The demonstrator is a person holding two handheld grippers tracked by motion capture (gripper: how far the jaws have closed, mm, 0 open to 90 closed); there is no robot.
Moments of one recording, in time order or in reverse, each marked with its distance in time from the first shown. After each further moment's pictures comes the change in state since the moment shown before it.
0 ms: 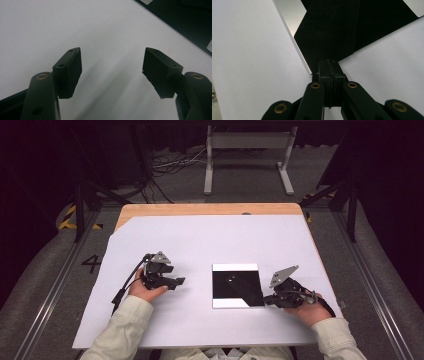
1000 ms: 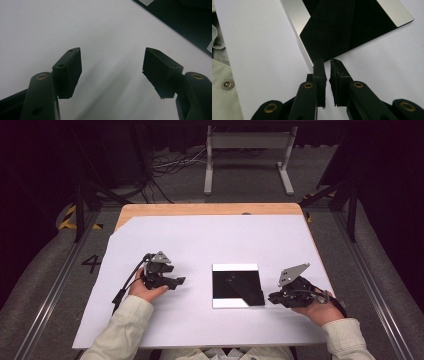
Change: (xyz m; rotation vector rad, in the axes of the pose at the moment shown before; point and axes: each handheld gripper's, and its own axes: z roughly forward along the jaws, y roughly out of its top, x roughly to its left) left arm 0.000 0.001 0.001 -0.007 0.003 0.000; right arm 0.002 -0.001 -0.029 -0.032 -0.008 -0.054
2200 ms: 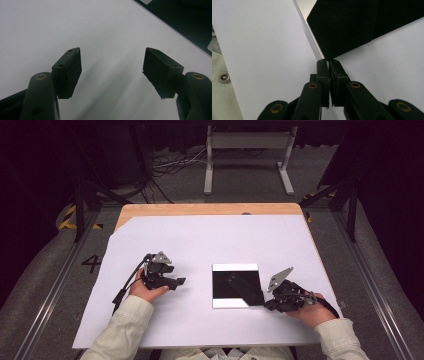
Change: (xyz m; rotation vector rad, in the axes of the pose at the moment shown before) left arm -0.001 0.000 0.001 0.004 -0.002 0.002; right arm 0.007 0.006 0.027 0.147 0.040 0.007
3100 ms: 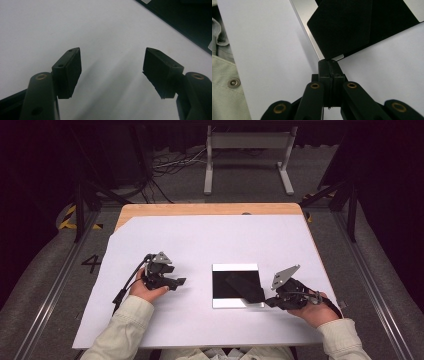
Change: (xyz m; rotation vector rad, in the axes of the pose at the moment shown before) left arm 0.000 0.000 0.001 0.006 0.001 0.005; right arm 0.001 0.000 -0.017 -0.082 -0.007 -0.003
